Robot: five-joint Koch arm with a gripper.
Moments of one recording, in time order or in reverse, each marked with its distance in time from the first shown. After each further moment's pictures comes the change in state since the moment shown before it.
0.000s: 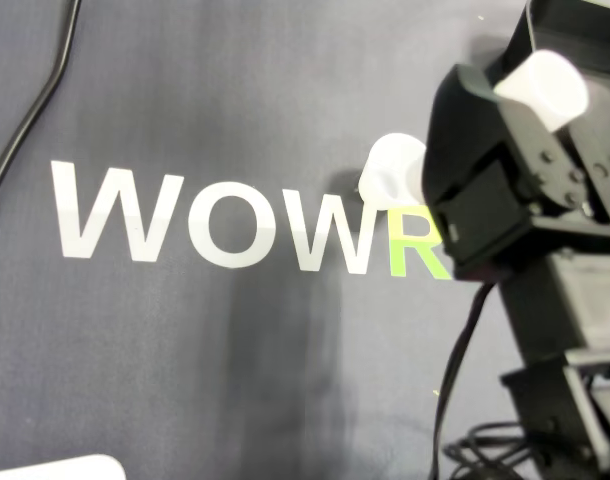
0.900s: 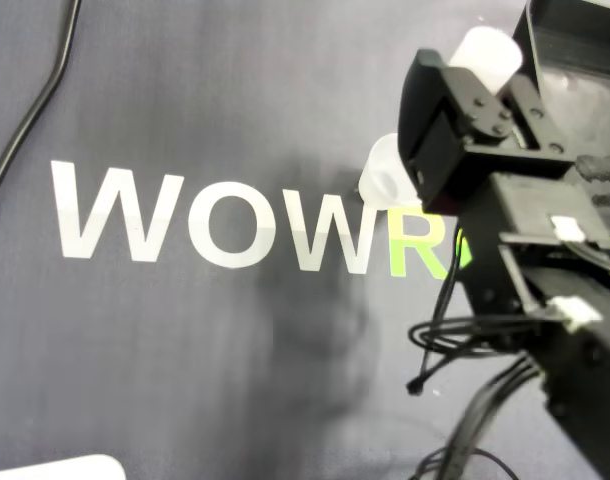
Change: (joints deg) arm 1.7 -20.7 -9.1 -9.3 -4.5
